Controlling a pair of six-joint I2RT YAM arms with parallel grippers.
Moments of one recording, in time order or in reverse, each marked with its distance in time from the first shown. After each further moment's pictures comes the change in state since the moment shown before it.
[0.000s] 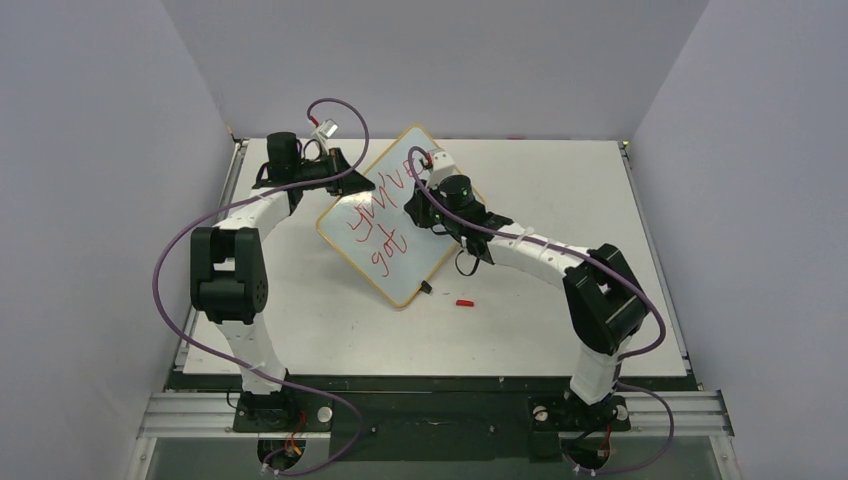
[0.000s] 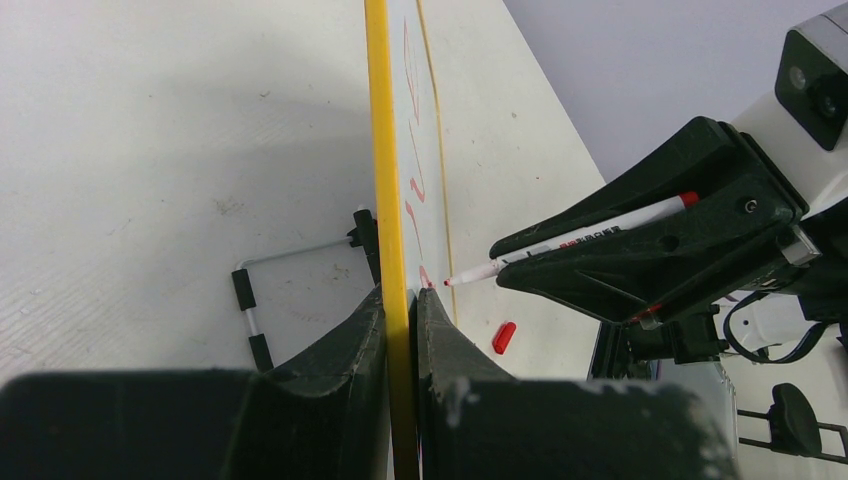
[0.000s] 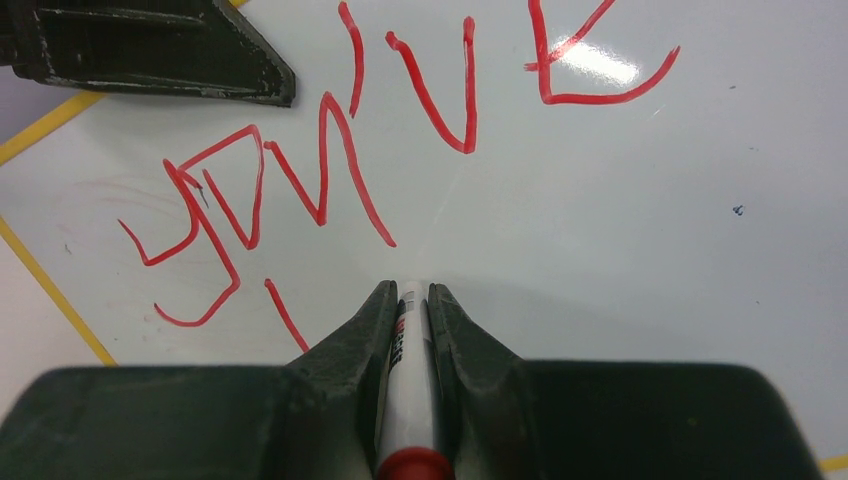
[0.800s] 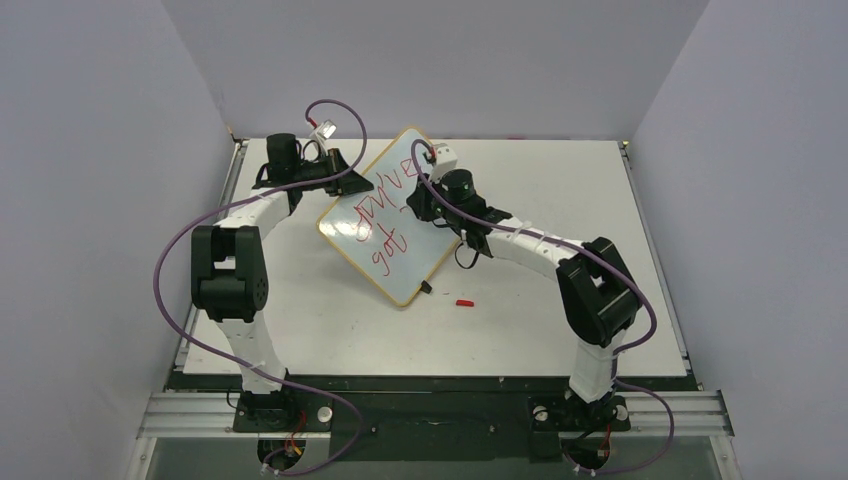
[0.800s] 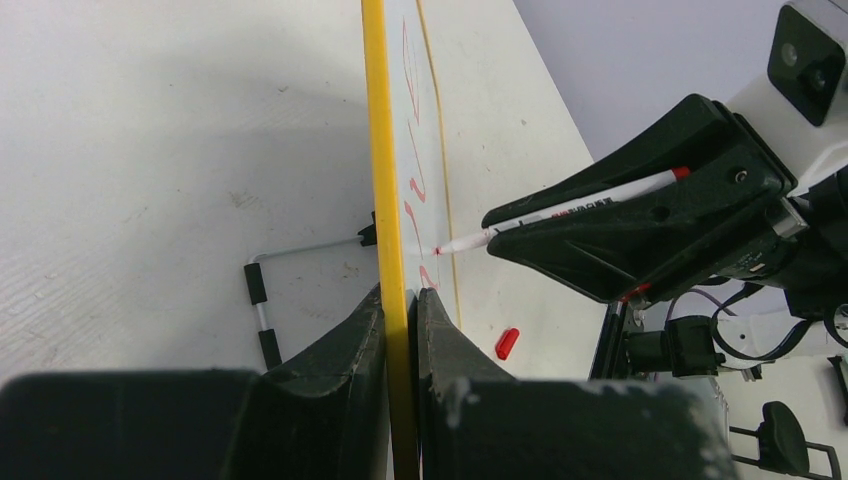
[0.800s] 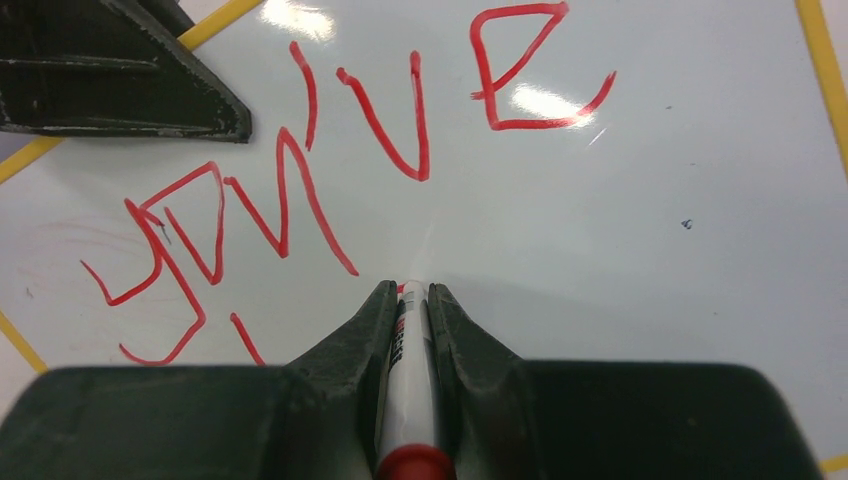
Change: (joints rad) left arm 0.005 0.014 0.000 0.002 -0.022 -0.021; right arm -0.029 0.063 0.048 0.023 -0.018 0.014
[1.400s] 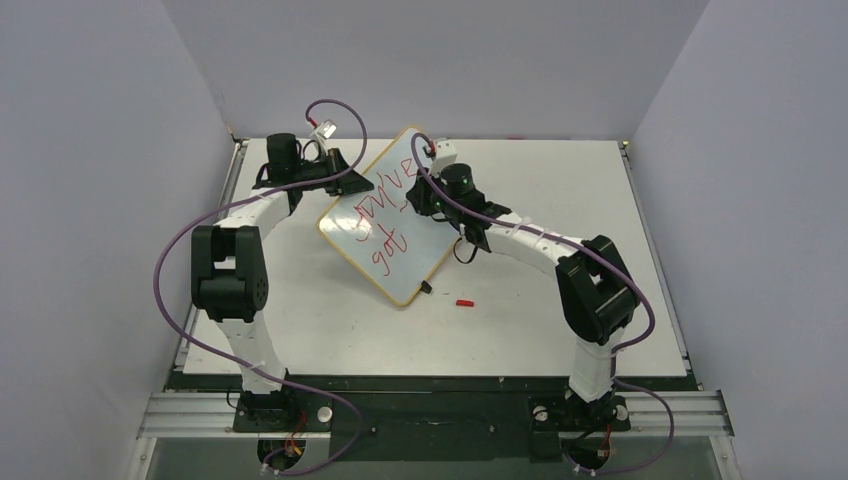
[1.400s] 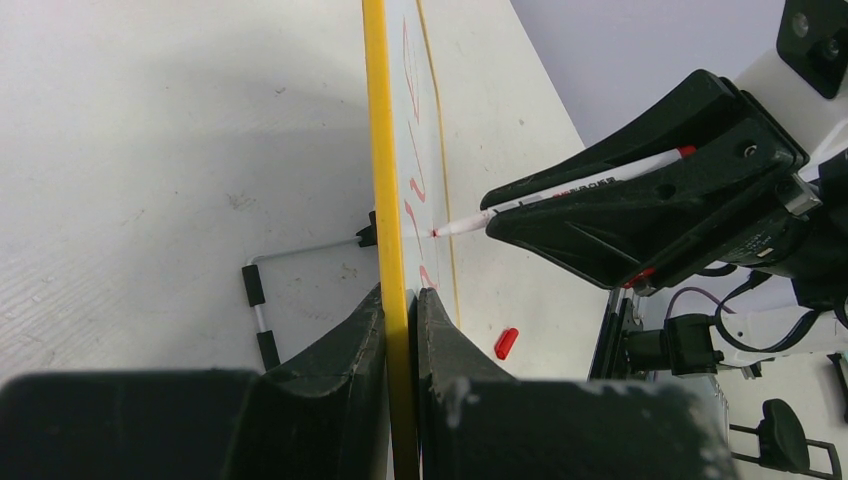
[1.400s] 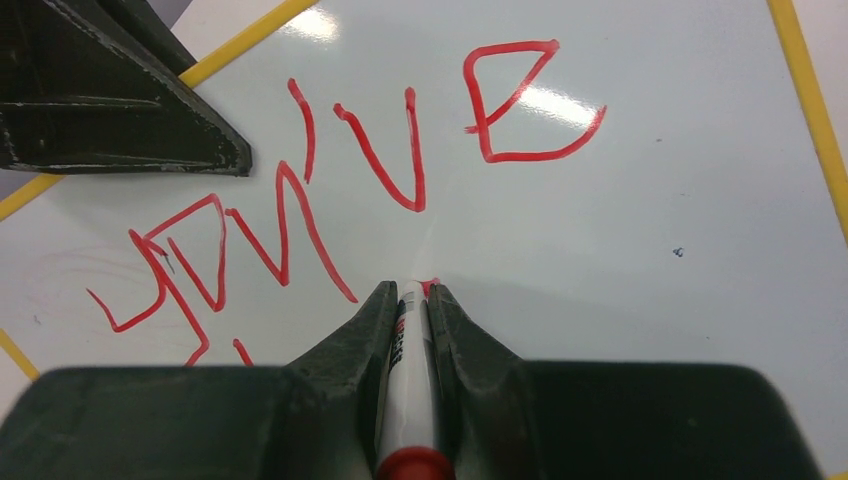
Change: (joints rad) left arm 0.000 0.000 0.000 0.005 0.005 -0.002; right arm -0.010 0.019 0.051 -0.028 0.010 0.003
